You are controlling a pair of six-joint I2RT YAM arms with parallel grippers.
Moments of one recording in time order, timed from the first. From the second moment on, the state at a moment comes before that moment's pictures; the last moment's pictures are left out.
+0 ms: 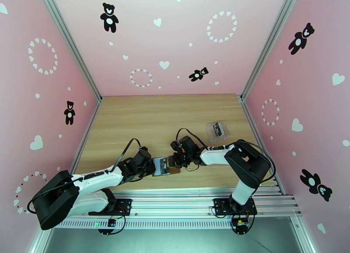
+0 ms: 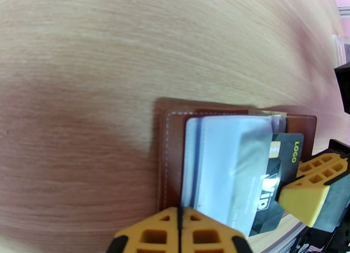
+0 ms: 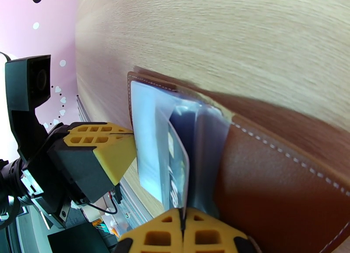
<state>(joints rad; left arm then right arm) -0.80 1.23 0.39 -0.13 0.02 -1.04 0.76 1.73 0.70 0.12 -0.65 0.83</state>
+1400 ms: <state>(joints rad) -0.80 1.25 0.39 -0.12 0.02 -1.04 0.80 1.77 0.77 0.06 -0.60 0.80</state>
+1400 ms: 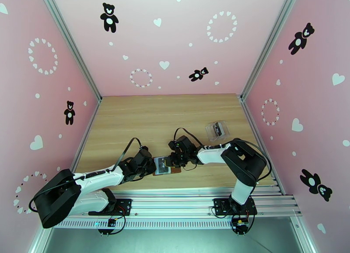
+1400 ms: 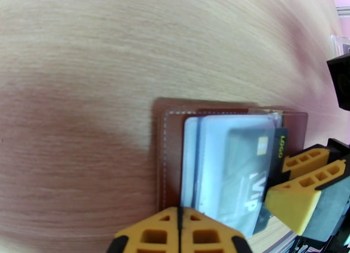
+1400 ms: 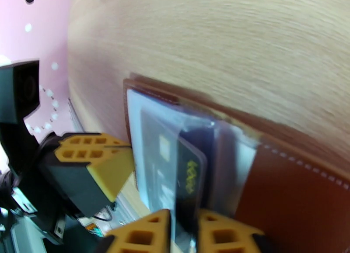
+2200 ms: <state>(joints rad) -0.80 1.24 0.39 -0.12 0.02 -1.04 0.83 1.75 0.90 -0.23 -0.39 0.71</state>
